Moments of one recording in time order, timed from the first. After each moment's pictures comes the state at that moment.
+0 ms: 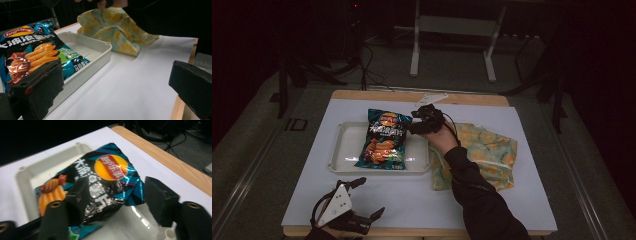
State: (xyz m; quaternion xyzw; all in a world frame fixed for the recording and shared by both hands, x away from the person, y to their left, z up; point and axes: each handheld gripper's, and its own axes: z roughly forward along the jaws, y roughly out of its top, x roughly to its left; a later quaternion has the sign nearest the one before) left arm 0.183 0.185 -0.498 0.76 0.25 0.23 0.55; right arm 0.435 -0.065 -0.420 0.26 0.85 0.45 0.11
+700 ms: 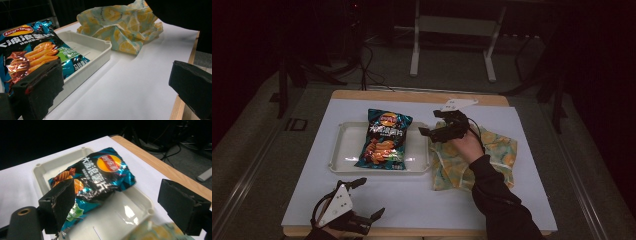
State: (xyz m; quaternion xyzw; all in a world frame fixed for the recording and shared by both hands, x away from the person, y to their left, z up) left arm 0.183 0.184 -0.498 0.77 0.25 0.23 0.54; right arm 0.403 -0.128 -0.396 0.24 0.83 0.48 0.13
